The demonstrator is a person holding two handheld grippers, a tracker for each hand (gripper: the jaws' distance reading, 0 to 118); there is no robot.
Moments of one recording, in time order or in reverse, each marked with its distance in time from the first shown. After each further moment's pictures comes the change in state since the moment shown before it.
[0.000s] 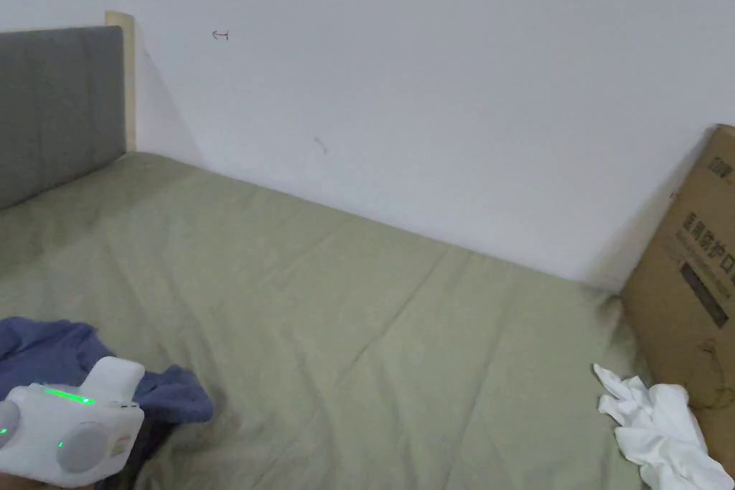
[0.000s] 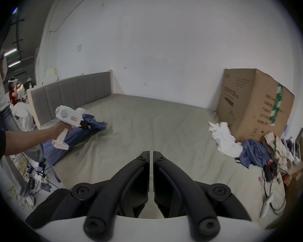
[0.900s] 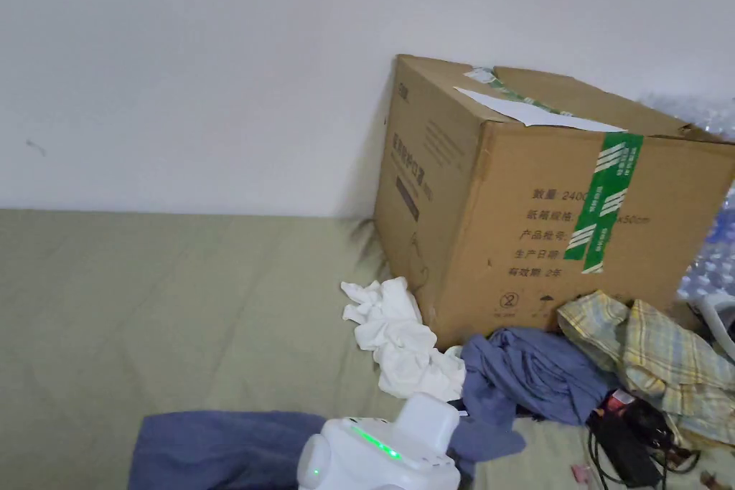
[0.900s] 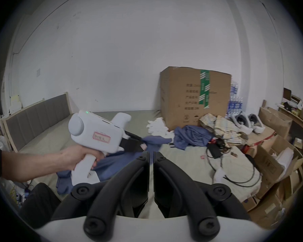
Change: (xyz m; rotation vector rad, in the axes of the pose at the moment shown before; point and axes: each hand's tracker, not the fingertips) left arm 0.584 -0.045 0.222 0.114 -0.872 -0.555; right arm 0.161 -0.052 0.181 0.102 -0.351 -0.185
